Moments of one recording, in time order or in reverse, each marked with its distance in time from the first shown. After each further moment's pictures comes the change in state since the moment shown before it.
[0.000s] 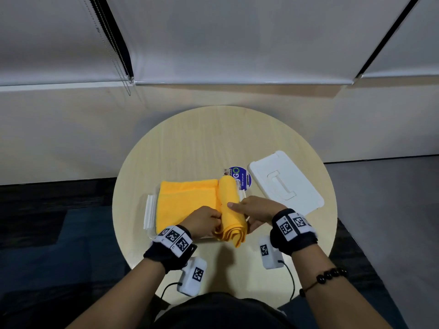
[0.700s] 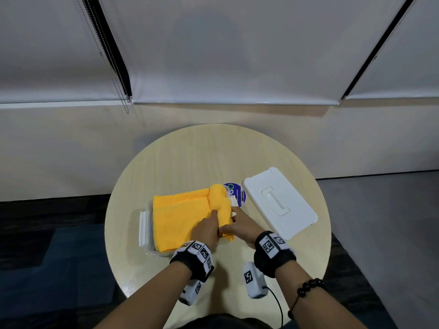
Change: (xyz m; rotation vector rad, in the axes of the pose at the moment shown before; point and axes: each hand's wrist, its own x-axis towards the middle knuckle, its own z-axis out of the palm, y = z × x) left_hand 0.052 -0.008 0.038 0.490 0.307 0.017; right_hand 0.012 0.005 0.032 0.280 0.167 -0.254
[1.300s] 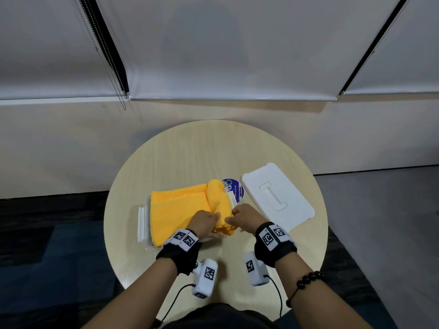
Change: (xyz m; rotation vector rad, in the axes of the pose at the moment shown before) left_hand 0.007 -0.003 -0.020 -0.027 -0.202 0.067; right_hand 0.016 0.003 -0.021 -0.455 0.102 0.084
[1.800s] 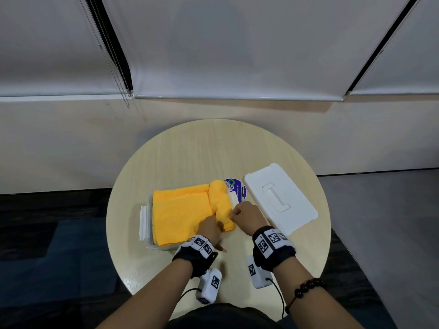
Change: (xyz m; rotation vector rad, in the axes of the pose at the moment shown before) left_hand 0.005 0.010 0.028 0.149 -0.039 -0.118; right_hand -0.003 -0.005 0.006 -0.107 0.176 -0.056
